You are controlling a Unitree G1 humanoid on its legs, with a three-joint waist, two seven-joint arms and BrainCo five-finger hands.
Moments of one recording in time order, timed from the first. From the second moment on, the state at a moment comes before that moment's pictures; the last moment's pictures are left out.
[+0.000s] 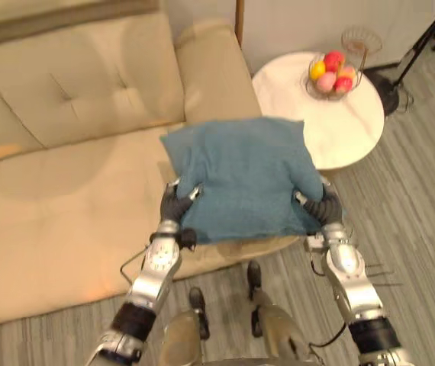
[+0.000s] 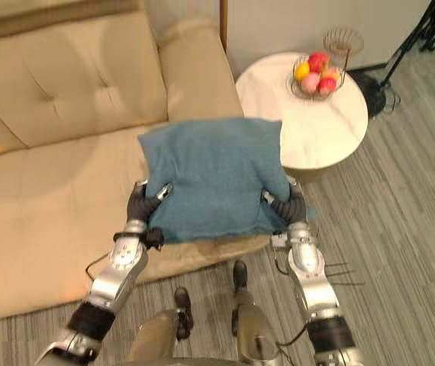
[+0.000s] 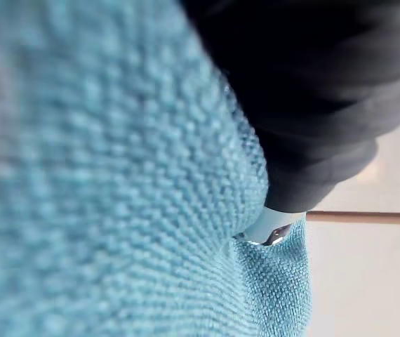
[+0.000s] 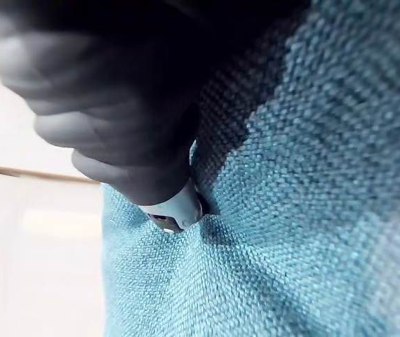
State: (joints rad) left arm 0.00 0.19 -0.27 0.02 -0.16 -0.18 0.28; right arm 0.01 -0.20 0.12 -0.06 0.06 -0.15 -0.14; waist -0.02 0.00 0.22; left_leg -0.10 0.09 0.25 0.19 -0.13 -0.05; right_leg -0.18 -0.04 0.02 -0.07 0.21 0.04
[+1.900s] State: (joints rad) left arm 0.11 0.11 -0.36 0.02 -0.11 -0.18 0.18; right arm 0.14 -0.16 0.00 0.05 -0.03 -0.17 -0.13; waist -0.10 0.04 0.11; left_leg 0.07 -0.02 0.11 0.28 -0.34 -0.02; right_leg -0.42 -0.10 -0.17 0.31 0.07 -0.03
